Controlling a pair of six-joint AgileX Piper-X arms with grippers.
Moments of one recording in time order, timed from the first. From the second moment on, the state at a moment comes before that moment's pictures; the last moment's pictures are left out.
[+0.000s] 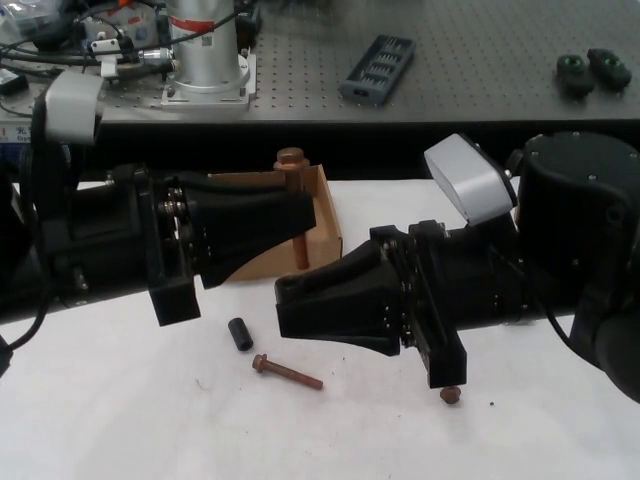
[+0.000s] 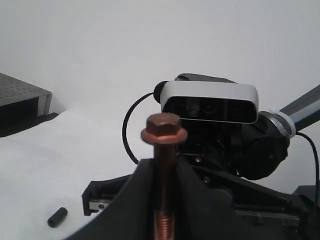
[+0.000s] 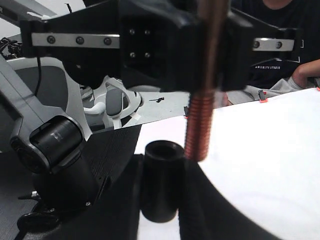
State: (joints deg) left arm -21.9 71.9 -30.7 -42.7 55.2 -24.9; right arm 40.8 85.3 -38.7 -32.8 -61.0 11.6
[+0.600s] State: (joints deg) left arm -21.9 71.9 -30.7 -42.7 55.5 -26.0; right arm 40.2 85.3 -38.7 -32.8 -60.1 10.7
